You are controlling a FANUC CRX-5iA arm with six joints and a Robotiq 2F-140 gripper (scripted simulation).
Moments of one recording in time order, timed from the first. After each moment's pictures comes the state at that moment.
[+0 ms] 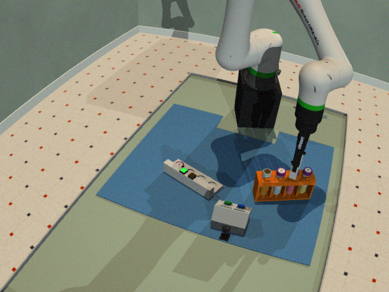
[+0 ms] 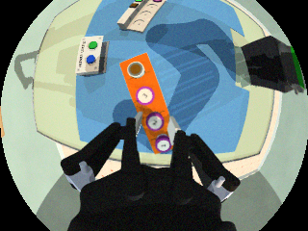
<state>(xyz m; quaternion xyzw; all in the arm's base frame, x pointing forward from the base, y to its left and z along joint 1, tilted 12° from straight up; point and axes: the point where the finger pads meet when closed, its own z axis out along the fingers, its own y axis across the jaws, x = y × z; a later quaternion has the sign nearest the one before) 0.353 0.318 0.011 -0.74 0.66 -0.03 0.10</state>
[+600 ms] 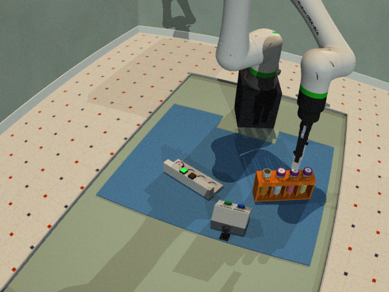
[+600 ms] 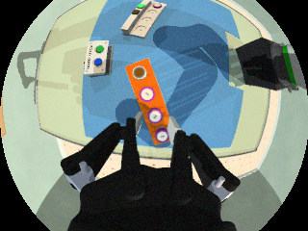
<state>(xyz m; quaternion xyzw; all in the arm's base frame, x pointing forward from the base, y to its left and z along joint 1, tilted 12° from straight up) 0.345 0.313 0.053 -0.74 0.66 -0.03 0.10</state>
